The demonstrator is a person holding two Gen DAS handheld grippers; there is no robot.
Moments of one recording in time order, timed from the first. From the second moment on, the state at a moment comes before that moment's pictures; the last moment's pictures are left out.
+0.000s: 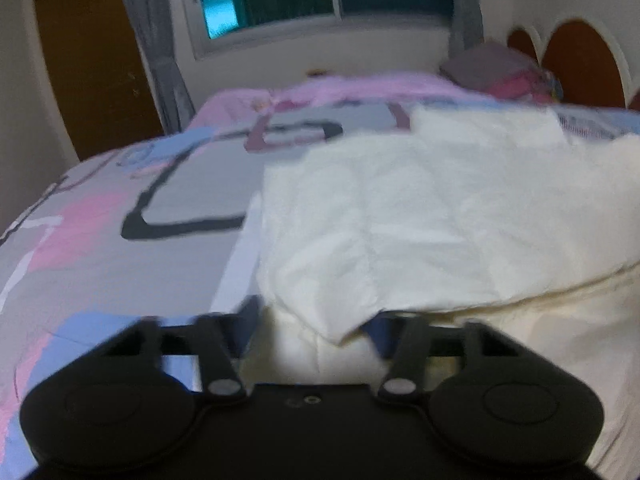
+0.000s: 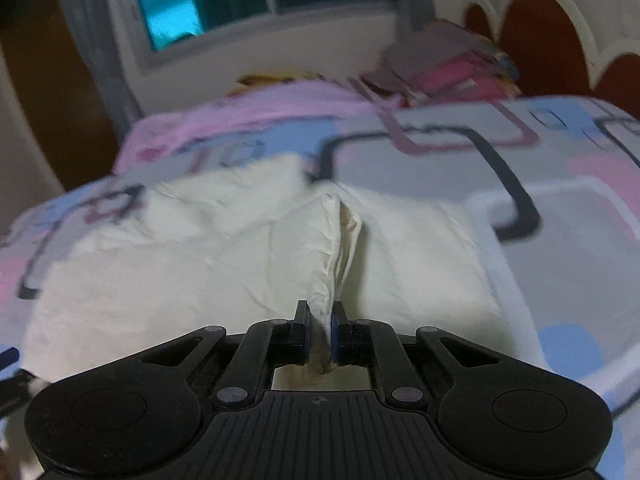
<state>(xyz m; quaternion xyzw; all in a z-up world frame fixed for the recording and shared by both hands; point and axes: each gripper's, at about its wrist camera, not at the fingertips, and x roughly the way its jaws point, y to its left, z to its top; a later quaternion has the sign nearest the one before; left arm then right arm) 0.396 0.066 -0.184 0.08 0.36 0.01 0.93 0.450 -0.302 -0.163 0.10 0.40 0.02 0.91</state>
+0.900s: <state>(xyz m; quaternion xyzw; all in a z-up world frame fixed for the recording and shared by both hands) 0.464 0.054 -0.147 -0.04 0.34 -0.01 0.94 0.488 -0.231 -0.152 0.00 0.29 0.03 0.96</state>
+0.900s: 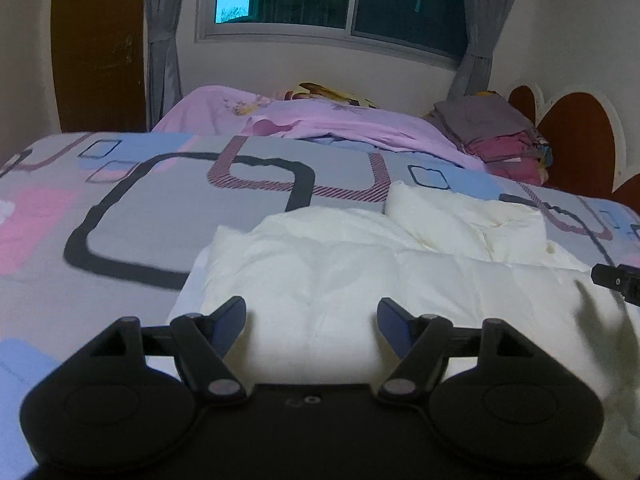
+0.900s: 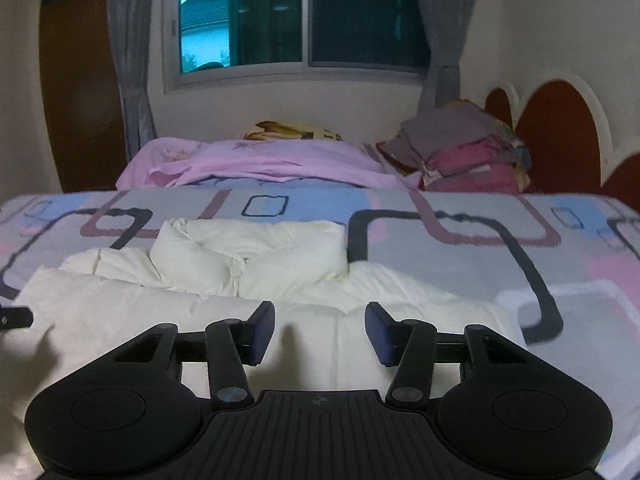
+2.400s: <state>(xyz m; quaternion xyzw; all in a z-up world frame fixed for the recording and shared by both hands) 0.442 0.043 -0.179 -0.02 0.40 0.02 0.92 0.456 -0.249 -0.202 -0.01 0.34 0.01 0.94</state>
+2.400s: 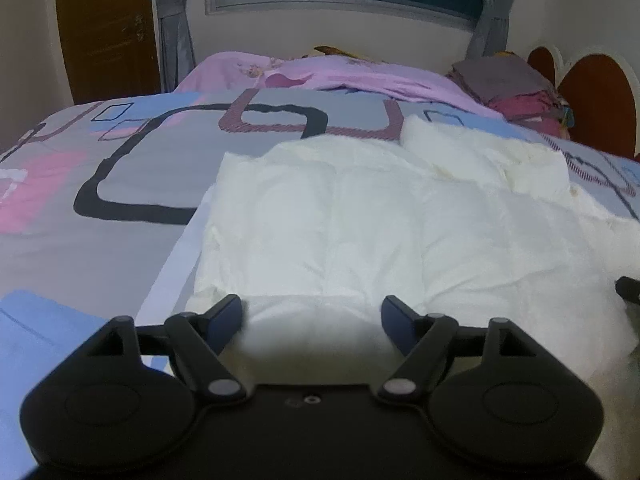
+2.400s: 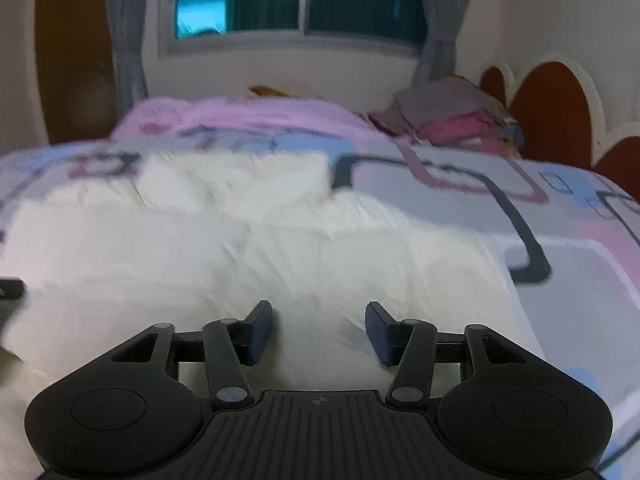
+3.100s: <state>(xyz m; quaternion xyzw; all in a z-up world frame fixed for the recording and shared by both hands) 0.446 0.033 -0.178 0.01 0.42 0.06 0.91 0.476 -0.258 -0.202 -0.02 0.40 0.04 0.91</state>
